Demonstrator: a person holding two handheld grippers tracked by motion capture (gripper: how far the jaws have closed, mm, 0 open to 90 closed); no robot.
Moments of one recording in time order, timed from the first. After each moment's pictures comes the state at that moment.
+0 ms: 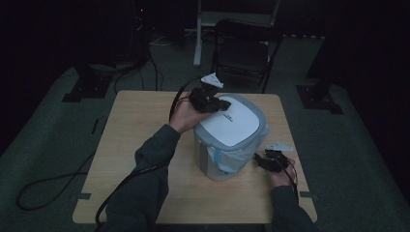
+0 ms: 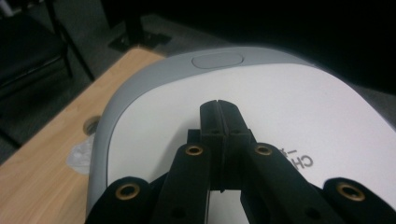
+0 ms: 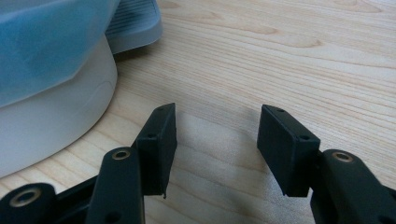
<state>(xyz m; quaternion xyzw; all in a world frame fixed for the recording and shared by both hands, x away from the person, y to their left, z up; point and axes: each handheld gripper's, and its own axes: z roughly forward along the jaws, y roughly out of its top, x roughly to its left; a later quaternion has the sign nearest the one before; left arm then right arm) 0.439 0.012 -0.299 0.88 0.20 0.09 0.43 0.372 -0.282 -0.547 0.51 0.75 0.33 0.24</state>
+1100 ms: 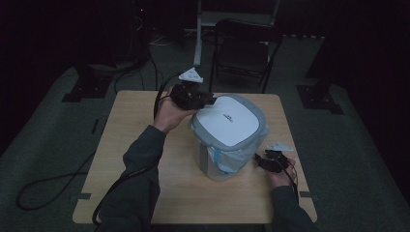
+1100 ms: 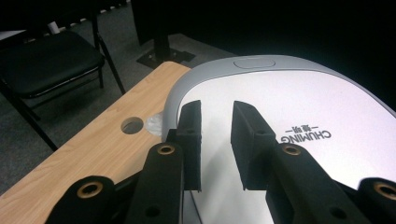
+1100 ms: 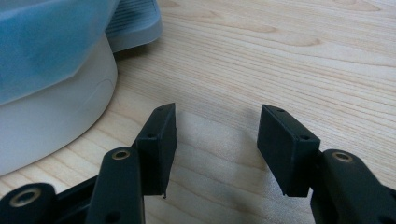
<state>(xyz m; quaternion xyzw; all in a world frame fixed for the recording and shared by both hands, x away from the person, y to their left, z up) 0.435 0.068 -0.293 0.84 0.22 0.12 0.48 0.371 -0.282 -0.547 0.51 0.75 0.33 0.24</state>
